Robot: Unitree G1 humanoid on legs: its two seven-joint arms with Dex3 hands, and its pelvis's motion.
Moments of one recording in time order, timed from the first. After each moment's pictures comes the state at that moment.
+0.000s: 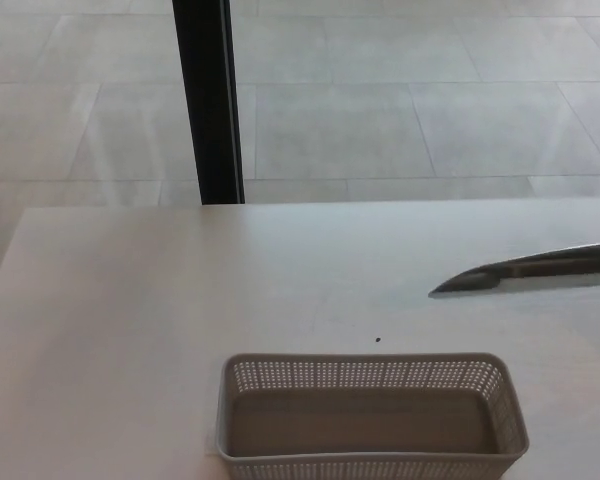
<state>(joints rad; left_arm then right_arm) 0.00 0.60 0.21 1.30 0.05 -0.05 -0.11 -0.49 -1.03 0.37 0.68 -0.88 -0.41 -0.94</state>
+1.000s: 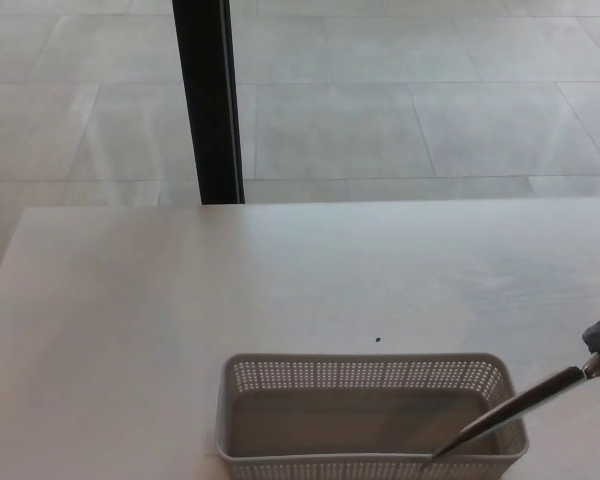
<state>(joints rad) -0.01 0.63 0.21 1.30 0.05 -0.05 -0.12 -0.45 -1.11 0.48 0.59 -1.16 -0.52 -1.30</state>
